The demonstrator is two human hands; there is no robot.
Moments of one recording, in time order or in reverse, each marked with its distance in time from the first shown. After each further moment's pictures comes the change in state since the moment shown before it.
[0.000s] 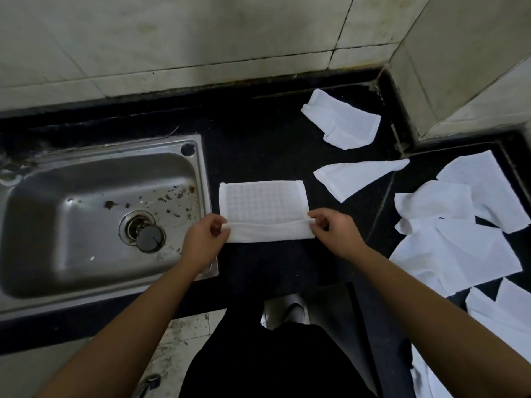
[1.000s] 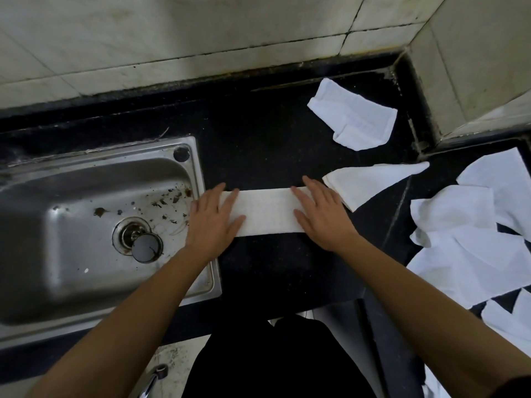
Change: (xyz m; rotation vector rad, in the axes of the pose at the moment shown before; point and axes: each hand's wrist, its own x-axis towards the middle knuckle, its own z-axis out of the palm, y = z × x) left_hand 0.082 -0.004 0.012 0.638 0.040 0.451; right_hand 0.076 -0.017 0.023 -0.578 0.057 -0.299
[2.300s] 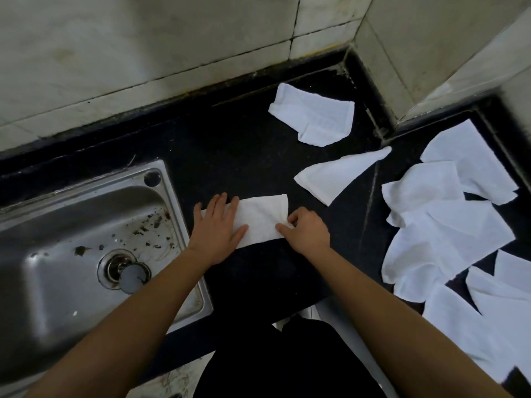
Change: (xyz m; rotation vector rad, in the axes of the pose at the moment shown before) left_hand 0.034 0.043 -0.013 0.164 -0.356 0.114; right_hand -0.016 -0.032 -0.013 0.577 -0.191 0.810
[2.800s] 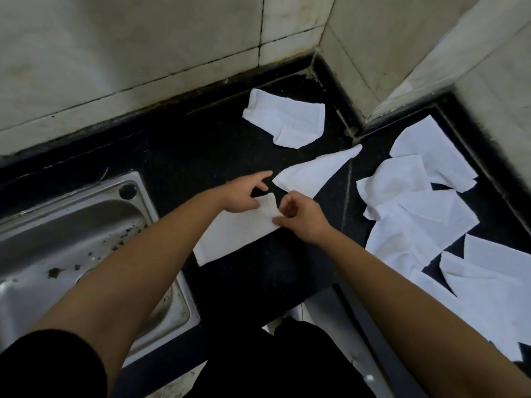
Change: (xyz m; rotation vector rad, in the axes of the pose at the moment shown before) left_hand 0.101 0.054 -0.077 -0.561 -0.460 0.235; right_hand -0.001 0.013 -0.052 0.368 -0.028 -0.207
